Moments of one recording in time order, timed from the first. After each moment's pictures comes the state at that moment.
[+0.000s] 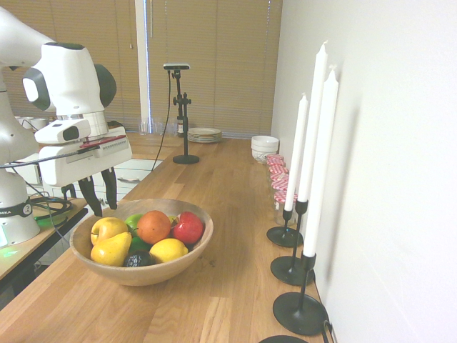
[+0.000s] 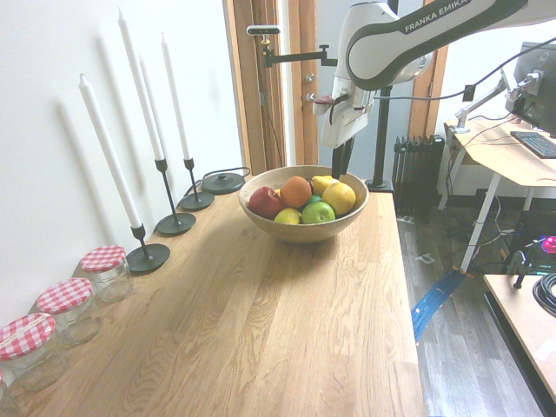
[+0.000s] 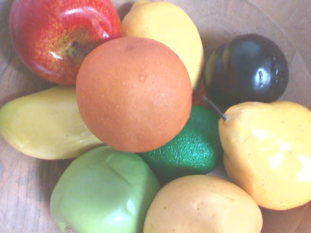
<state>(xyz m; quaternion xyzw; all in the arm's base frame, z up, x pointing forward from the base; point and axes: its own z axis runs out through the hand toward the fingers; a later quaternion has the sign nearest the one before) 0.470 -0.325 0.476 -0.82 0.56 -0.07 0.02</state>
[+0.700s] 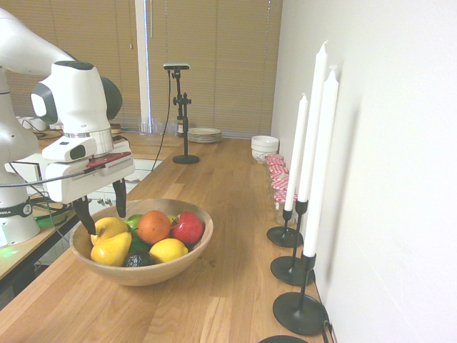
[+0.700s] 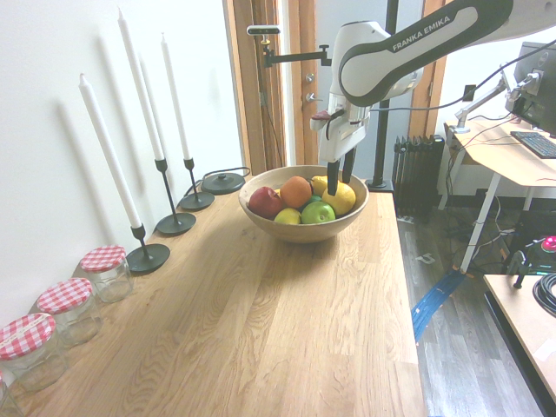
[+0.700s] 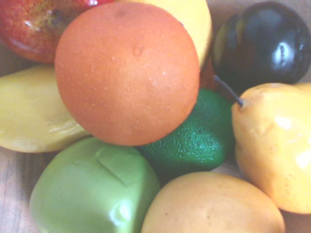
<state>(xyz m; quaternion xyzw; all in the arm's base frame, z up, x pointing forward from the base) 0.480 -0.328 0.441 -0.82 0.56 -0.05 0.02</state>
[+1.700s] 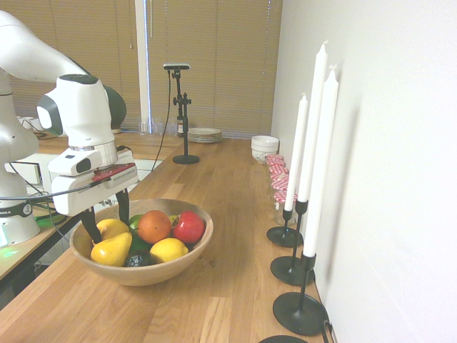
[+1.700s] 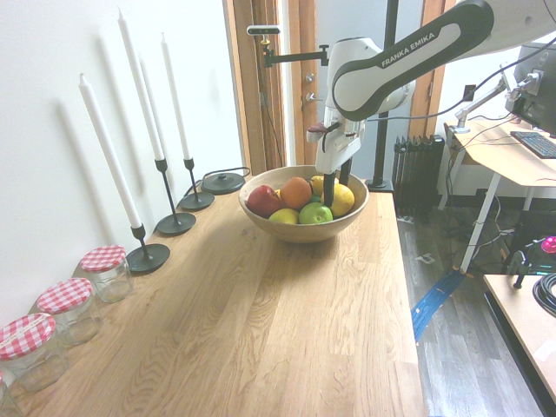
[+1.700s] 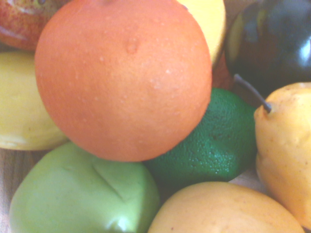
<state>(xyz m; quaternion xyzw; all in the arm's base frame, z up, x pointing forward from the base) 0.487 -0.330 0.421 -0.83 0.56 -0.05 0.02</state>
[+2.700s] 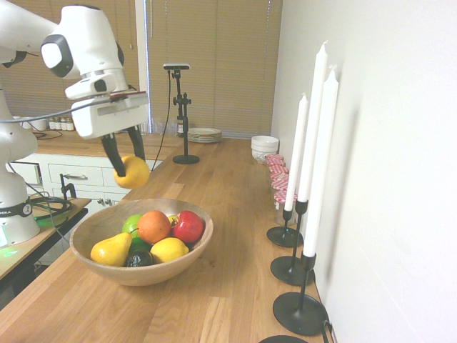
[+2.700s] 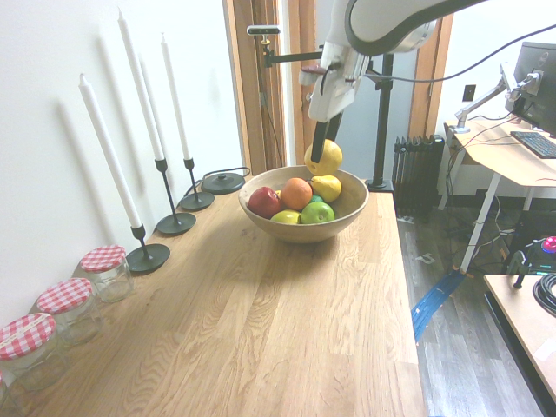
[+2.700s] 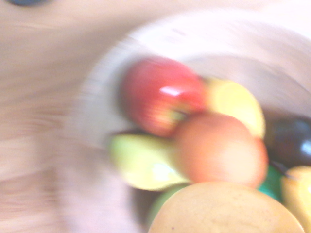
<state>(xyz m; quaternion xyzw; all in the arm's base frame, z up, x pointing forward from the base) 0.502 -0.239 0.564 -0.85 0.50 -0.13 0.04</state>
